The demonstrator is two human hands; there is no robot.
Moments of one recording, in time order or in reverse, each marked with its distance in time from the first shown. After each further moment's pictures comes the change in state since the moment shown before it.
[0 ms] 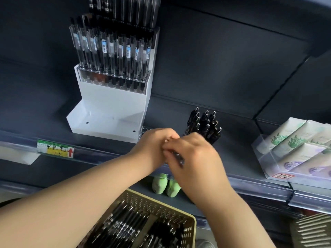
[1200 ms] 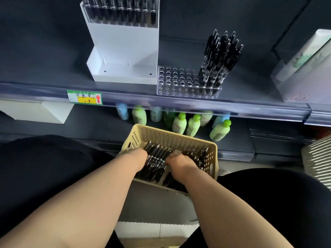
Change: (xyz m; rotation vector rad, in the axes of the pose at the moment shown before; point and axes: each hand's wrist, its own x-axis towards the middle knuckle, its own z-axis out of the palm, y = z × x) left_hand -0.149 -0.136 0.027 0.936 -0.961 -0.576; right_hand -0.162 -0.020 0.164 -0.097 -1.134 0.337
